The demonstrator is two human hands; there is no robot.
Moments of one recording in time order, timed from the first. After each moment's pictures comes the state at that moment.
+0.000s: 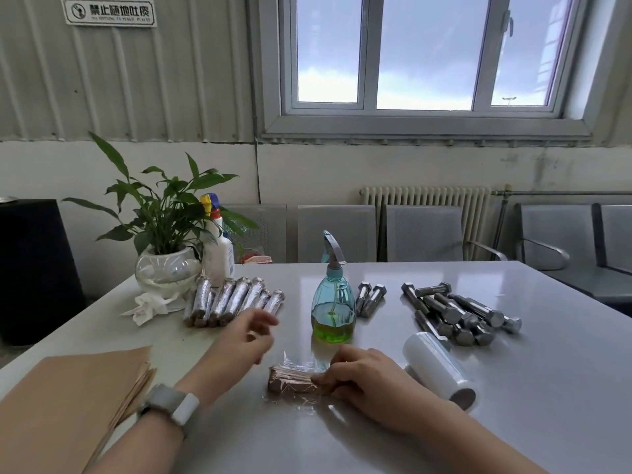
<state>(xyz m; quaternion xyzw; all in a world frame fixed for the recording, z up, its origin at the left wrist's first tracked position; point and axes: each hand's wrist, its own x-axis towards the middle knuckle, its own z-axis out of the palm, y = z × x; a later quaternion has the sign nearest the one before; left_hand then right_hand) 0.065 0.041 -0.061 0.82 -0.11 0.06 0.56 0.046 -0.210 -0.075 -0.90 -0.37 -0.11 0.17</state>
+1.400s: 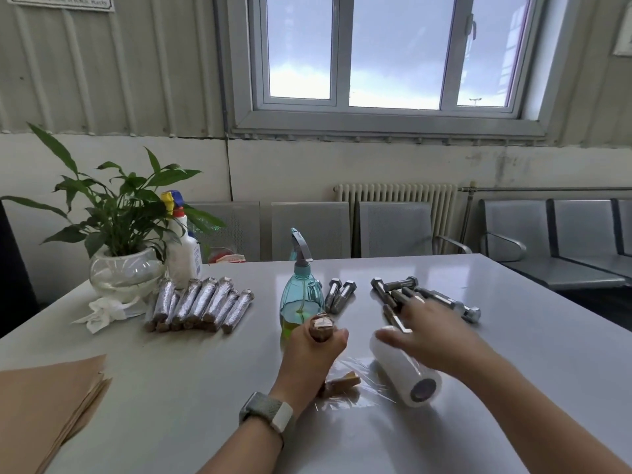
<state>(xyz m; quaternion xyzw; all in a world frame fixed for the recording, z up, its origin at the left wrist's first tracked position) 0.062 -0.107 -0.078 0.73 -0.14 0.12 0.66 0.034 -0.301 -0.011 -0.99 0.01 -0.10 0.11</state>
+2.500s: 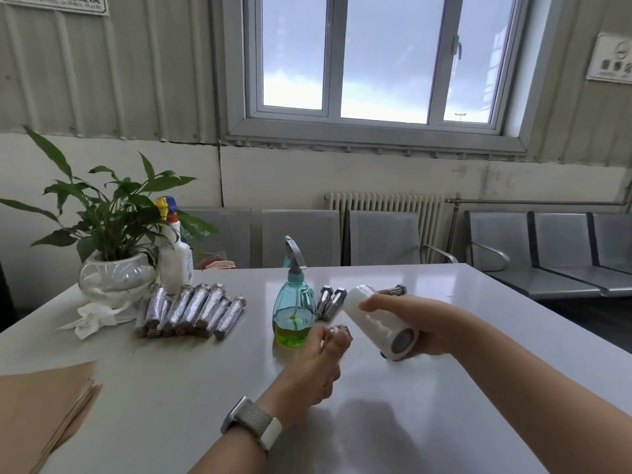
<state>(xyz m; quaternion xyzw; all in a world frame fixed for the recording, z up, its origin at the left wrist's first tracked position) 0.045 -0.099 -0.067 0.69 -0.22 -0.09 0.68 0.045 -0.295 0.022 -0.81 0.10 0.12 0.56</state>
